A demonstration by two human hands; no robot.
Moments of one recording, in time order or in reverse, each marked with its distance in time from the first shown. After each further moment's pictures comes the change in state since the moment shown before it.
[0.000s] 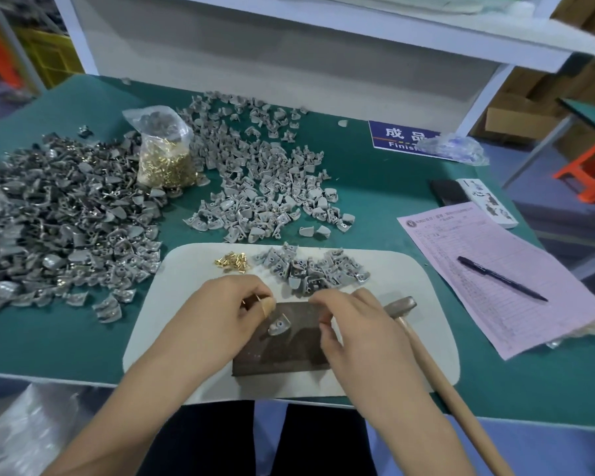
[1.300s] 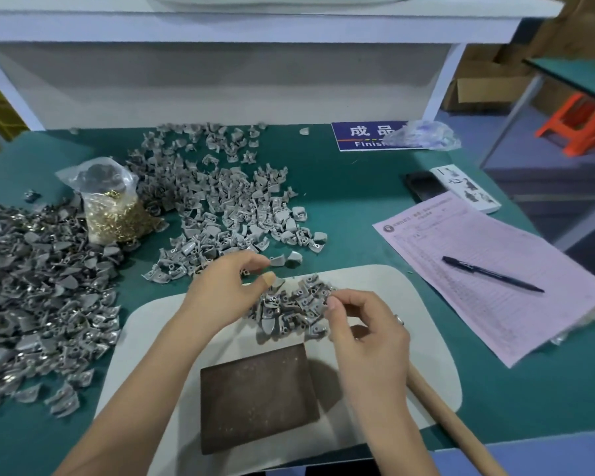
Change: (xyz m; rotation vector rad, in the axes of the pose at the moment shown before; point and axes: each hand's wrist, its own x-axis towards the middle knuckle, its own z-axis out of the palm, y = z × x) left_hand 0.130 0.003 0.020 0.064 -0.053 -0.029; right_hand 0.029 0.047 0.043 0.773 0.577 0.449
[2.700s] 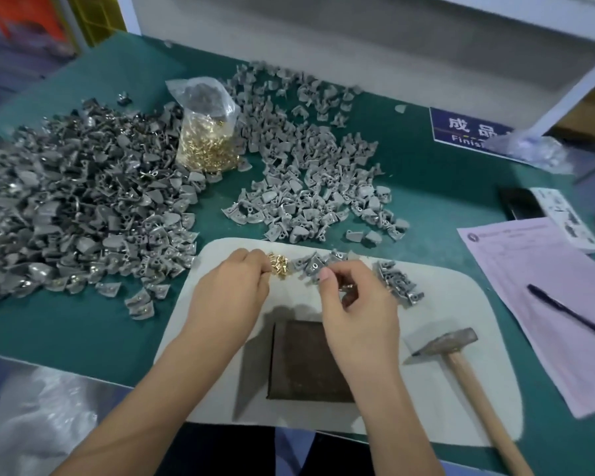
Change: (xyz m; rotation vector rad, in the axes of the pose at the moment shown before) left_hand -0.085 -0.067 -0.004 0.158 0.256 -0.168; right_hand -0.015 -0.023 0.076 -0.350 -0.378 -0.023
